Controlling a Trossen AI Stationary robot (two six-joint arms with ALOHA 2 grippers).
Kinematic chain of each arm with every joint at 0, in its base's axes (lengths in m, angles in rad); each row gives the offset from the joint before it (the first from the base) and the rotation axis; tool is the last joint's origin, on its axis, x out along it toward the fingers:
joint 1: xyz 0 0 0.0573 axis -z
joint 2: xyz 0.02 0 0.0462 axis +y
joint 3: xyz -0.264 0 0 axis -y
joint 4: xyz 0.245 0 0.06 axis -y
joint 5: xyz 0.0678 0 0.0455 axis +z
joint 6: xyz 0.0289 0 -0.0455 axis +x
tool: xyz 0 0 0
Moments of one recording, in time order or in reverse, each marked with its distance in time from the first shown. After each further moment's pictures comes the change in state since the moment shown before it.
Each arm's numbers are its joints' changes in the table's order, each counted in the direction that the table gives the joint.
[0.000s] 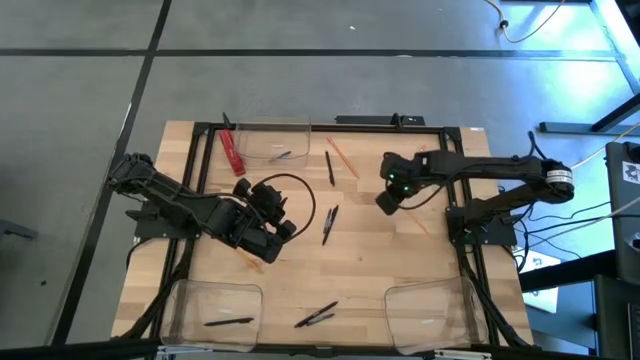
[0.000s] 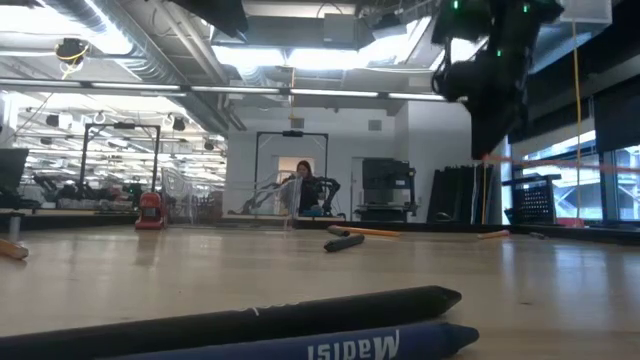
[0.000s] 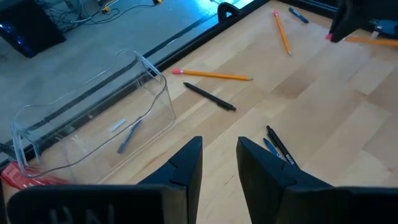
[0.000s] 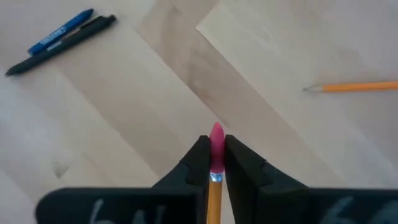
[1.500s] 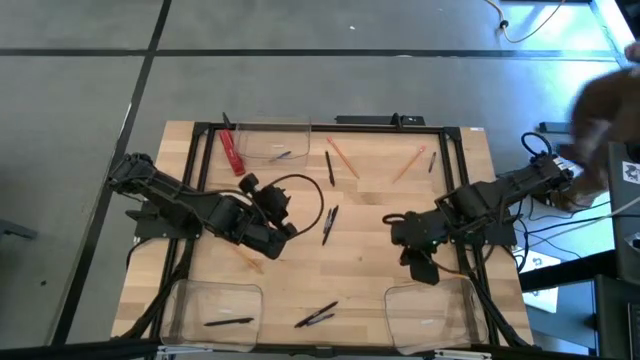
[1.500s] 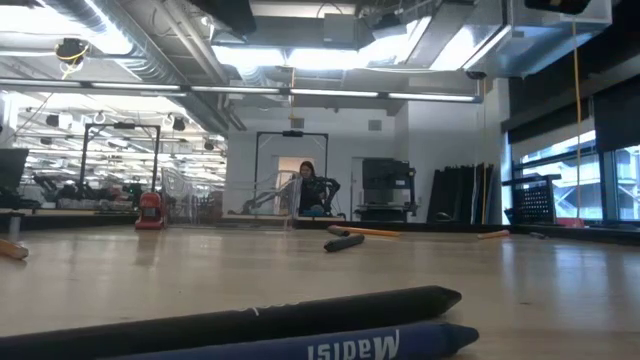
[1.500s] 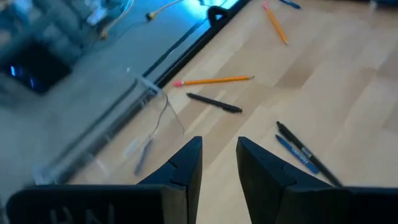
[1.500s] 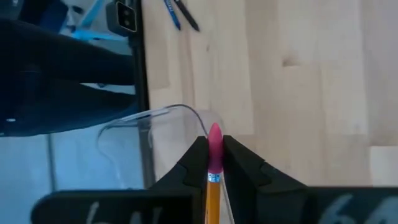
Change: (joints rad) left arm -0.023 0.000 0.000 0.071 0.000 0.301; right arm -0.631 -0.001 0.327 -0.131 0.241 0.049
